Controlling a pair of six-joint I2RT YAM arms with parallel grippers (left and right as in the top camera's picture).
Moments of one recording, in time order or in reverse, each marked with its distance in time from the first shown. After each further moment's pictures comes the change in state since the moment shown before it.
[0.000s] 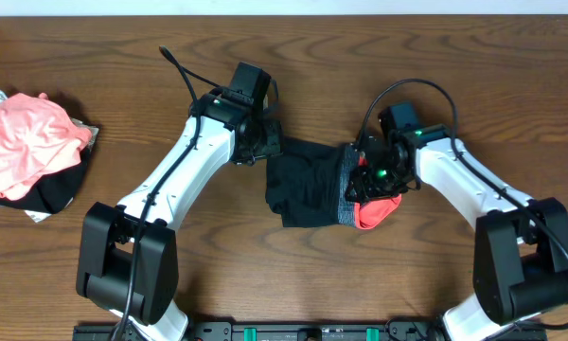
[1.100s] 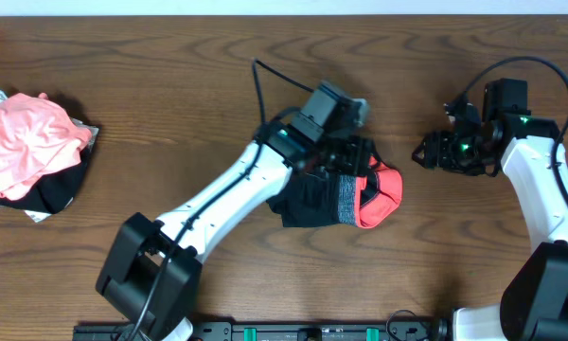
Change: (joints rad) left arm -0.283 0.000 0.019 0.304 0.304 -0.023; right arm -0.399 -0.147 0.100 -0.081 0.045 -0.047
